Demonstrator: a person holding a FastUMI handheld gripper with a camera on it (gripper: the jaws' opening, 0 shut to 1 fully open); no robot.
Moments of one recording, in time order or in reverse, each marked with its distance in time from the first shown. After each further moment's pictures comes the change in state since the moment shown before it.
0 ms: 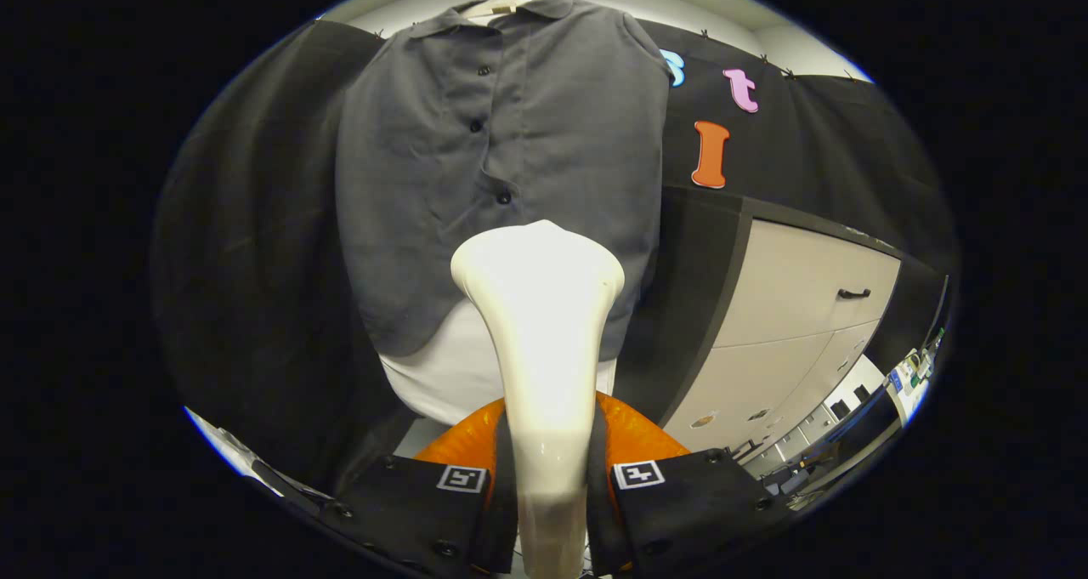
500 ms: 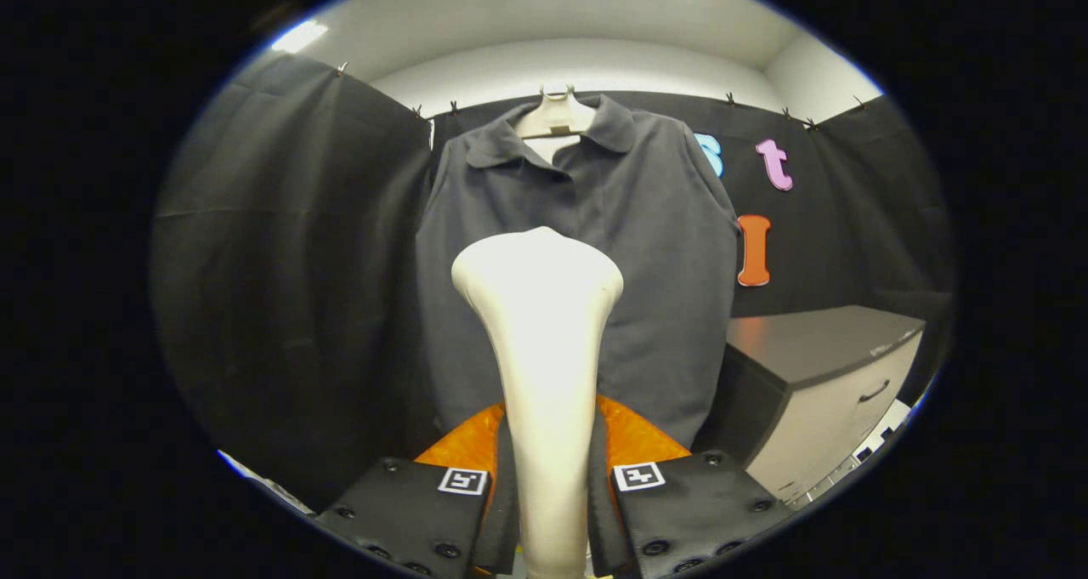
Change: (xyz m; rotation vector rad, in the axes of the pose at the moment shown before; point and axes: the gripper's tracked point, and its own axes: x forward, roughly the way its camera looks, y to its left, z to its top) arm -0.024 0.082 0.187 0.023 -0.315 0.154
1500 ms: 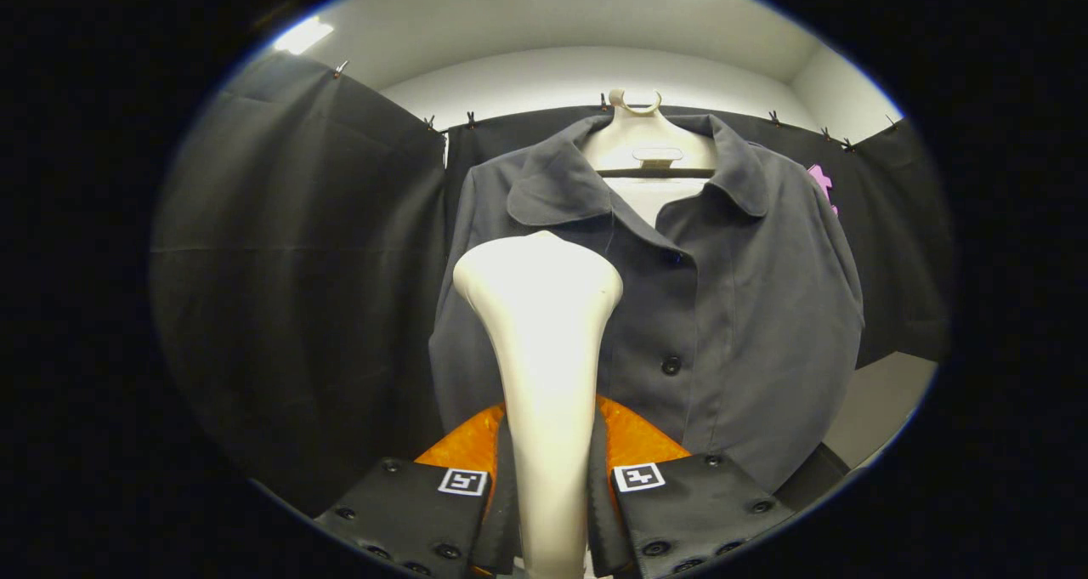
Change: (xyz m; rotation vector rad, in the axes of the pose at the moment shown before) arm 0.144 0.063 0.069 -0.019 -0.018 0.044
